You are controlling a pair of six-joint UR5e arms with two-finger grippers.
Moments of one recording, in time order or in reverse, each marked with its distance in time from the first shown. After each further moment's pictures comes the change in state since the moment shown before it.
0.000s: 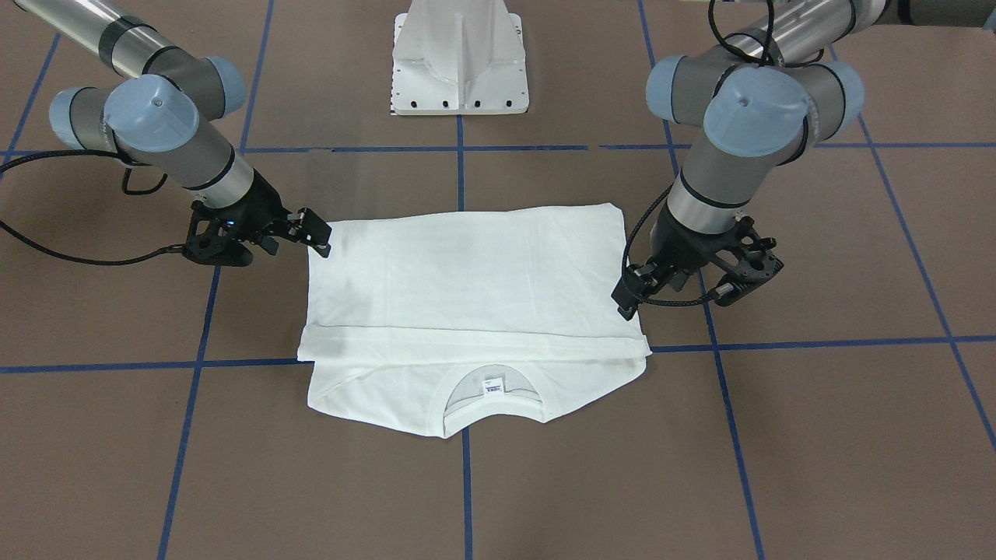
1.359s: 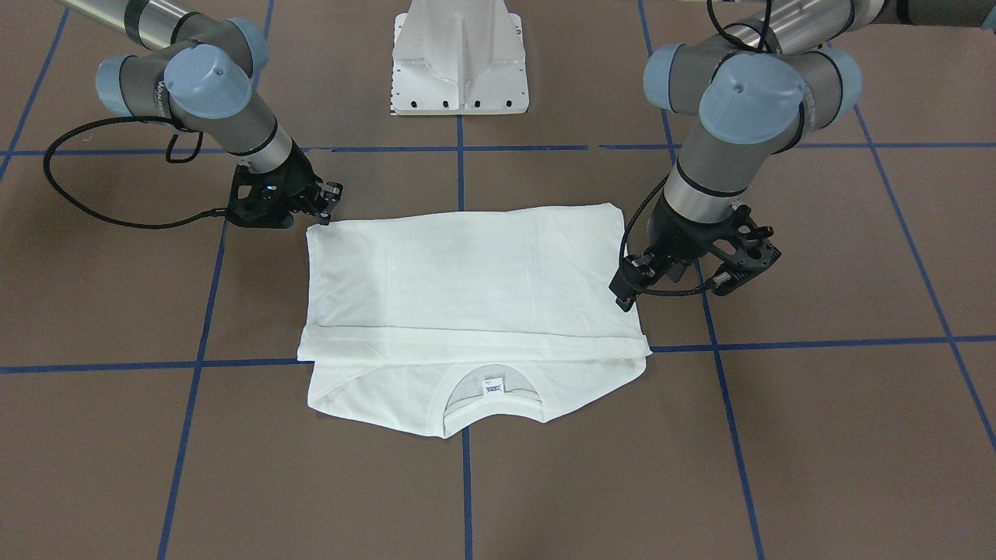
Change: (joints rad) left arm 0.009 0.005 -0.021 0.020 0.003 -0.005; right arm -0.105 -0.006 0.092 -0.137 -0.049 0.000
